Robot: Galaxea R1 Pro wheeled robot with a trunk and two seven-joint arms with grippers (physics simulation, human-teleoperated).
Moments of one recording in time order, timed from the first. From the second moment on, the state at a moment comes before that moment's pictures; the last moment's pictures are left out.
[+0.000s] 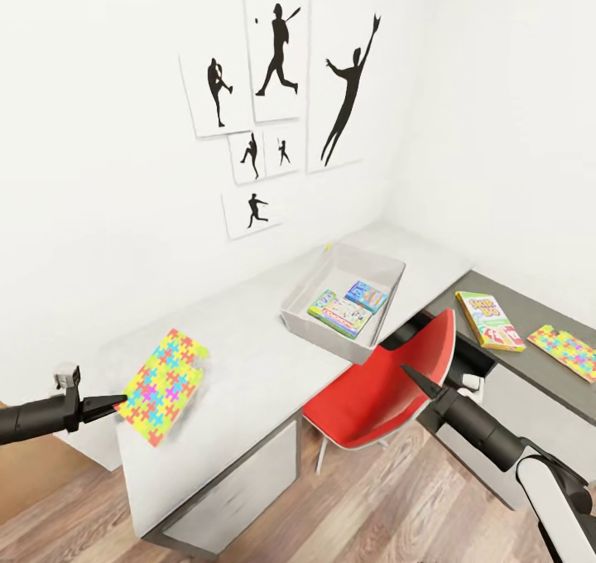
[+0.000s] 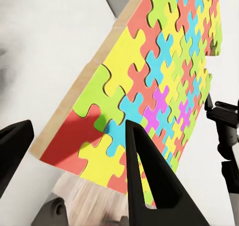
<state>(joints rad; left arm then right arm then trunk) -0.53 0.54 0.35 -0.90 0.02 1.04 -1.57 -0.20 -0.22 -0.17 -1.48 -0.89 0.51 0.68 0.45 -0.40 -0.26</state>
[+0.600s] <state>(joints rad) -0.53 0.54 0.35 -0.90 0.02 1.04 -1.57 -0.19 -0.22 -0.17 -1.48 -0.89 0.51 0.68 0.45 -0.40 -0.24</state>
